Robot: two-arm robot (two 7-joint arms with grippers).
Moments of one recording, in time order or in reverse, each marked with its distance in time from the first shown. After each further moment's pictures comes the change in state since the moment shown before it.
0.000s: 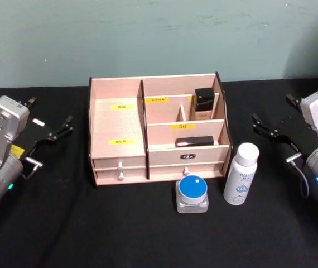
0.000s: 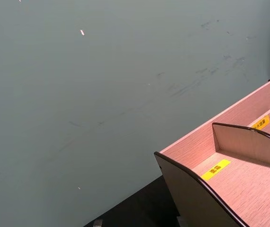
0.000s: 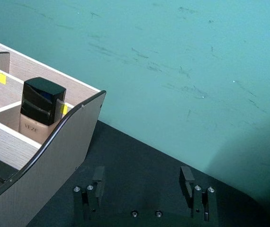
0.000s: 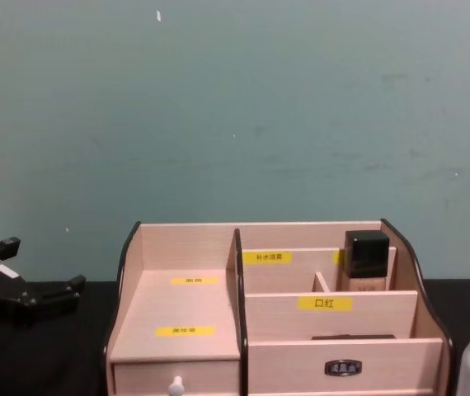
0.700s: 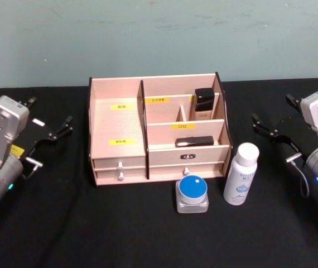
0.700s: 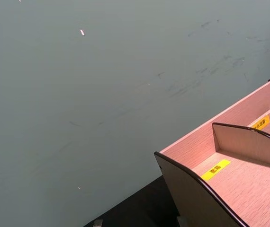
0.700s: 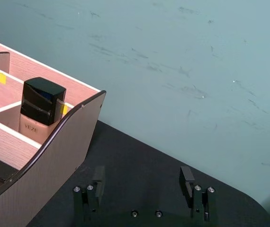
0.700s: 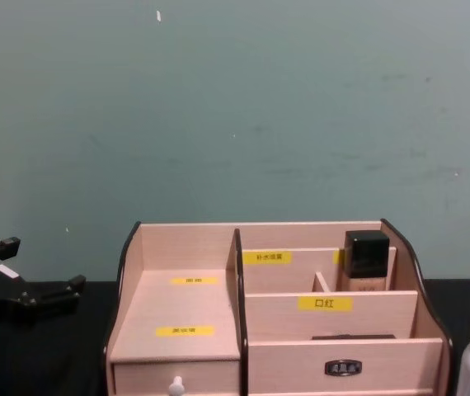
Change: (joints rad) left arm 0.000 0.000 0.000 0.000 0.000 0.000 0.000; right arm 0.000 0.000 0.000 0.000 0.000 0.000 0.000
